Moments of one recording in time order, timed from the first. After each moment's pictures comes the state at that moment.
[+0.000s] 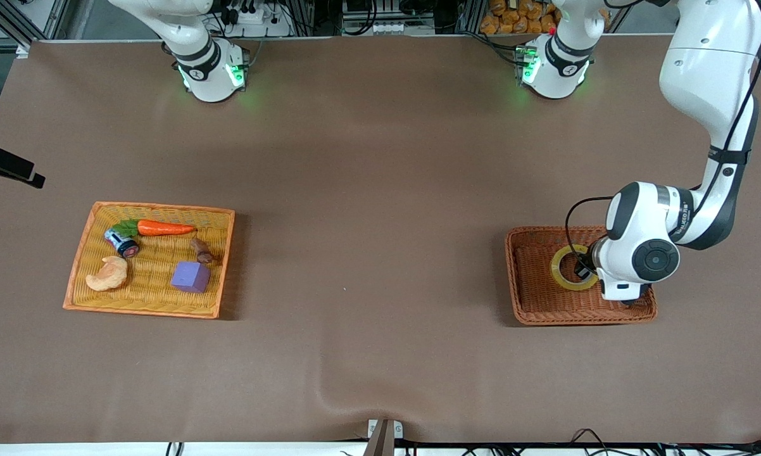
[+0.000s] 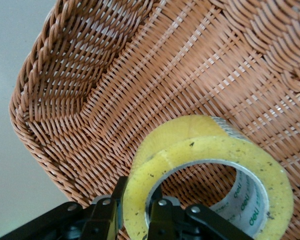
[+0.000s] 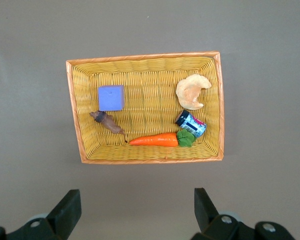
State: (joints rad) left arm 0.07 0.59 -0.21 -1.72 0.26 1.97 -1.08; right arm -0.12 0.05 -0.05 -1.54 0.06 1.55 -0.07
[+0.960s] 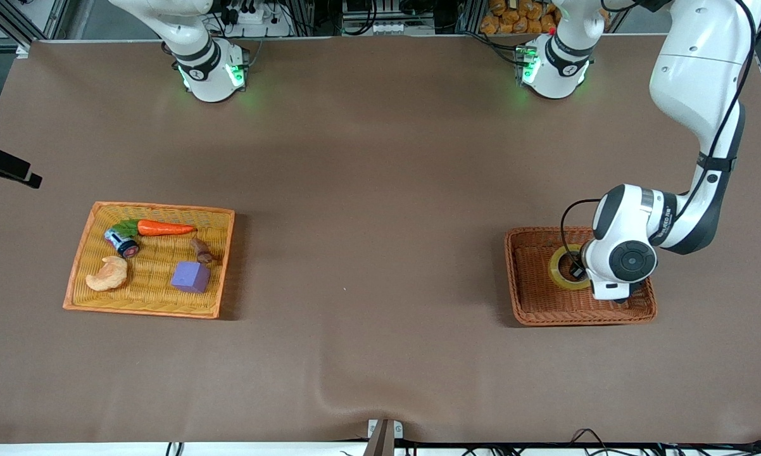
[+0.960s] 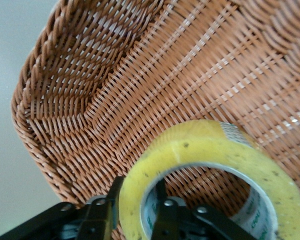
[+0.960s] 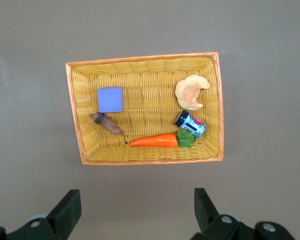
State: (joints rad) left arm 0.05 0.62 -0.21 -1.72 0.35 1.96 -1.18; right arm -0.14 0.05 -0.05 -1.54 0.07 1.55 -0.07
